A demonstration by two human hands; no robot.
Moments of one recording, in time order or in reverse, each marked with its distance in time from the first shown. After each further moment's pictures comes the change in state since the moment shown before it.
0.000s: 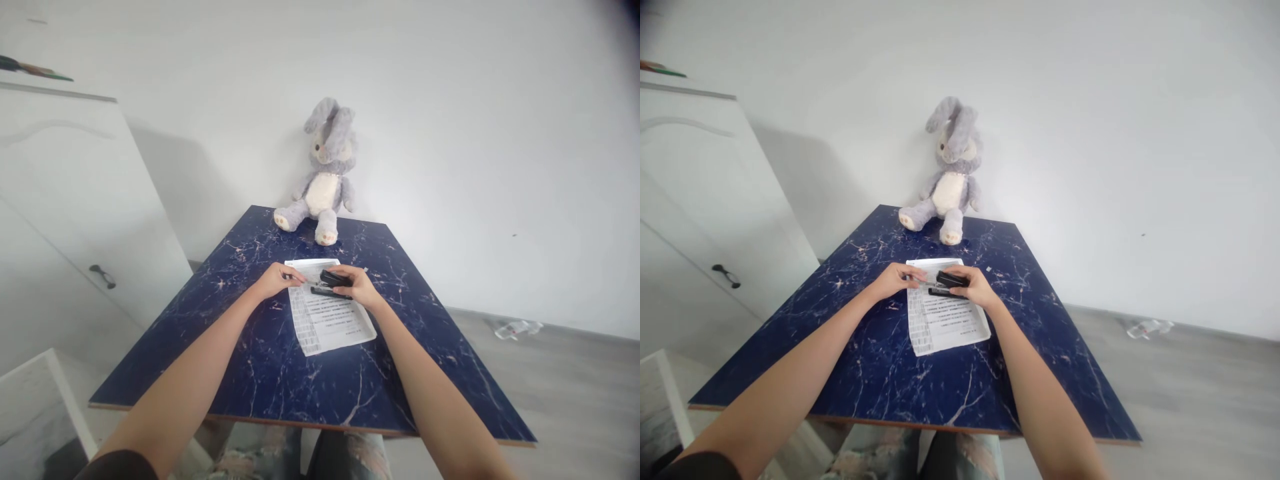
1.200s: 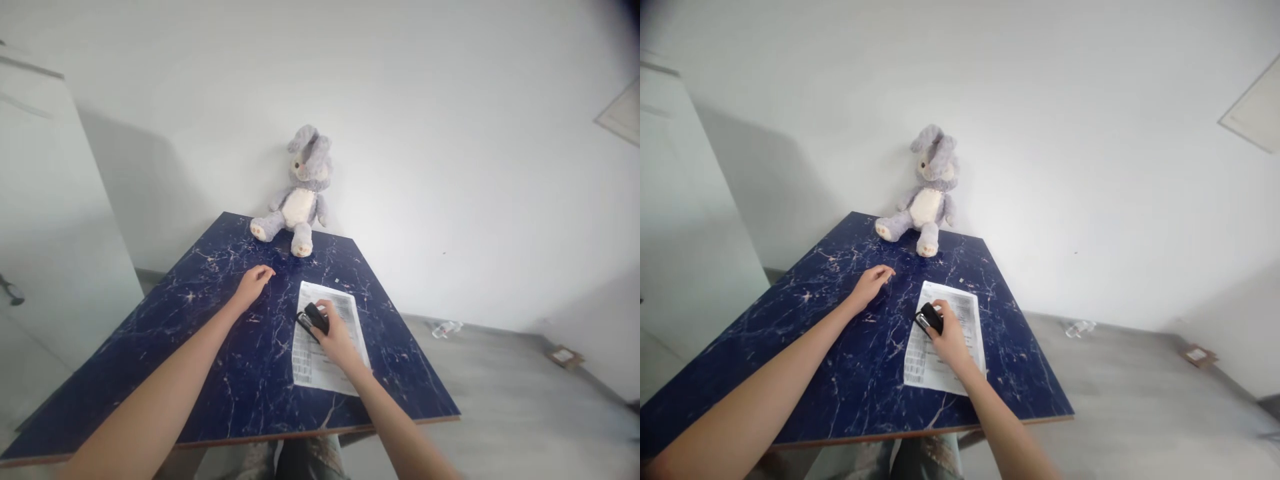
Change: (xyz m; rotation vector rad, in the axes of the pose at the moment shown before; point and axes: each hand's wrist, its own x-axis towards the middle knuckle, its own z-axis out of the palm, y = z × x) left_hand 0.013 -0.011 0.005 0.035 0.466 -0.049; right_hand -0.087 -0.039 0.072 -0.527 0.277 0.231
